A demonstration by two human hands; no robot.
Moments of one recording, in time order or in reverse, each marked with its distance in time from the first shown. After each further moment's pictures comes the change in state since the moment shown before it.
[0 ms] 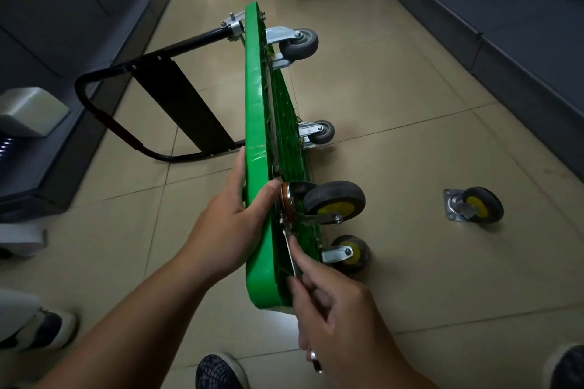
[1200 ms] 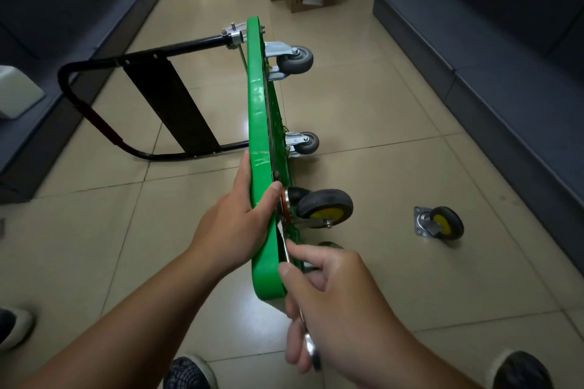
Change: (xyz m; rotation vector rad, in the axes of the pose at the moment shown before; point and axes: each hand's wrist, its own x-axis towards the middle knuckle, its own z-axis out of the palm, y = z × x) left_hand 0.002 0.008 0.011 0.167 0.025 -0.018; right_hand 0.012 -0.071 -0.019 0.308 -0.153 0.460
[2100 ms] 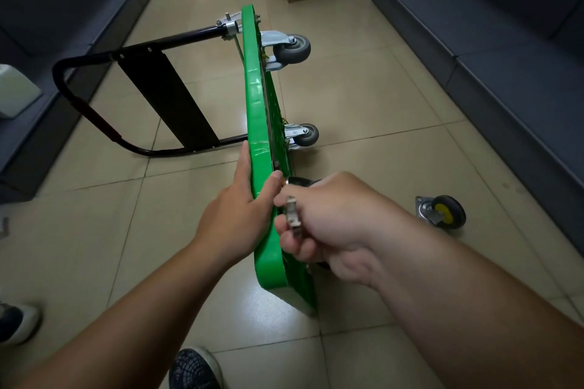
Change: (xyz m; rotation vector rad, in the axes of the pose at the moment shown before) left_hand -0.001 0.008 0.001 -0.011 -0.031 -0.061; right_hand 0.031 -0.075 0.004 0.102 0.106 0.200
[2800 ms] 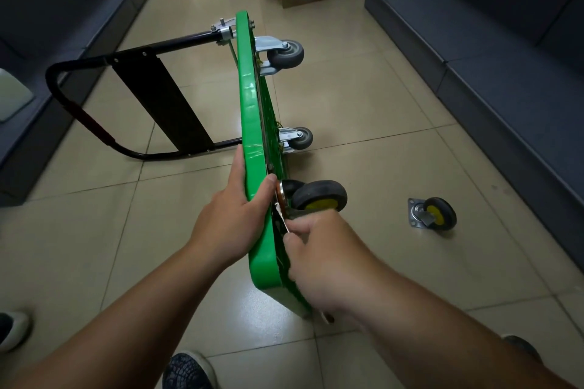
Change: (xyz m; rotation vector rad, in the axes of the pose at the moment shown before) left_hand 0.005 -0.008 0.008 -0.008 0.032 0.009; right_hand -0.005 0.040 -0.016 -0.777 0.107 -0.231
